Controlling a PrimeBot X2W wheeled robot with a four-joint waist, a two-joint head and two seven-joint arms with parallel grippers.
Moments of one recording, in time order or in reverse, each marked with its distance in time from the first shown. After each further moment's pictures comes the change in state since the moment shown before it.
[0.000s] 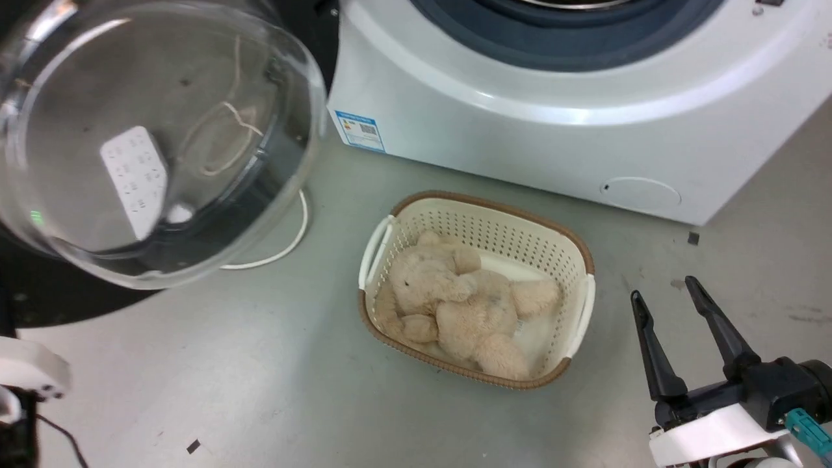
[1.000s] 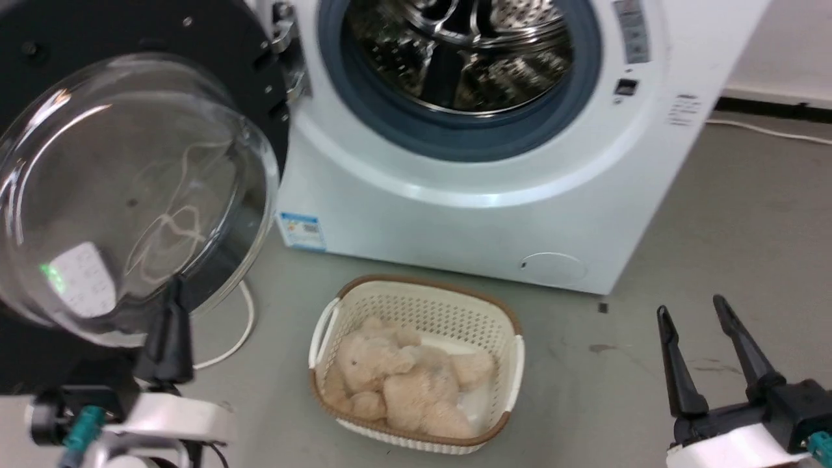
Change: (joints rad) left arm 0.129 -0.272 -0.084 -0.279 0.203 -0.083 -0.096; right arm 0.052 0.031 -0.078 -0.031 -0.014 0.000 0.000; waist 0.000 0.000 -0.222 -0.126
